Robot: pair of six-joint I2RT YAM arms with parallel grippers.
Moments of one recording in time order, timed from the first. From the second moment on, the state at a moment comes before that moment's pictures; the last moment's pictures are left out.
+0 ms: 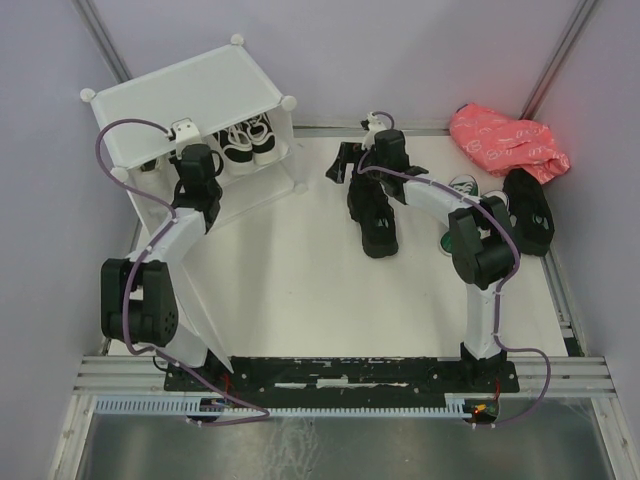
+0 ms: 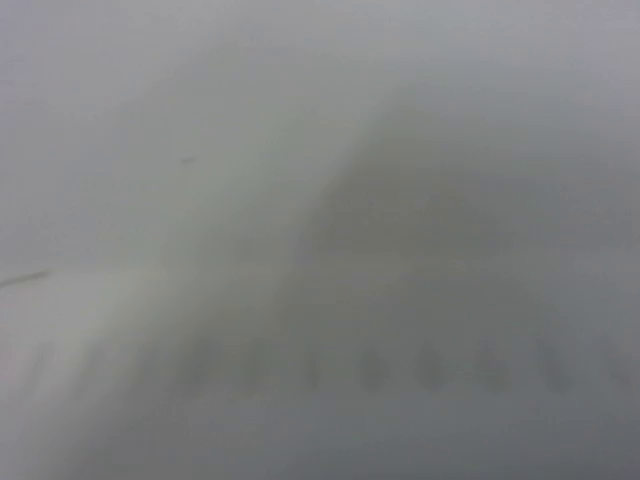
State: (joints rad) left arm -0.09 1.53 1.05 0.26 -0.64 -0.08; right arm 0.41 2.06 1.52 0.07 -0.29 0.40
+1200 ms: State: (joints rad) left arm -0.07 1.43 0.96 0.29 -0.71 -0.08; right arm 0.39 2.05 1.47 0.07 -0.31 0.39
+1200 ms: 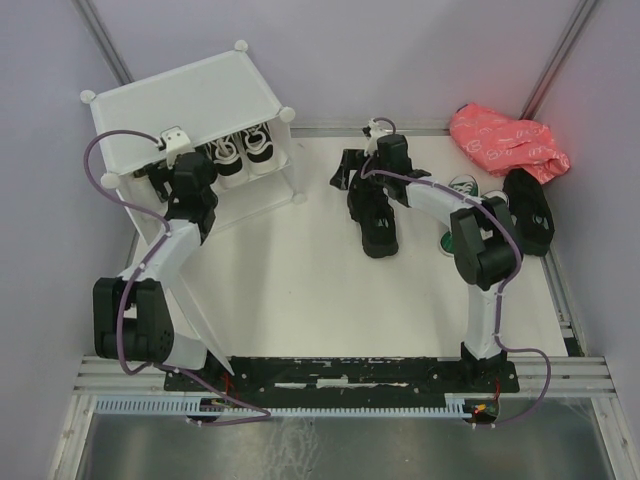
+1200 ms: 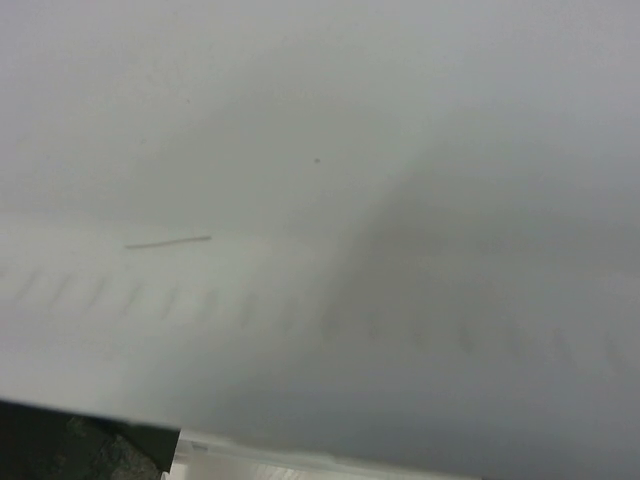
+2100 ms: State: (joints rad) left arm -0.10 1.01 1.11 -0.27 -0.08 -0.41; right arm 0.63 1.64 1.35 -0.53 0.20 0.24
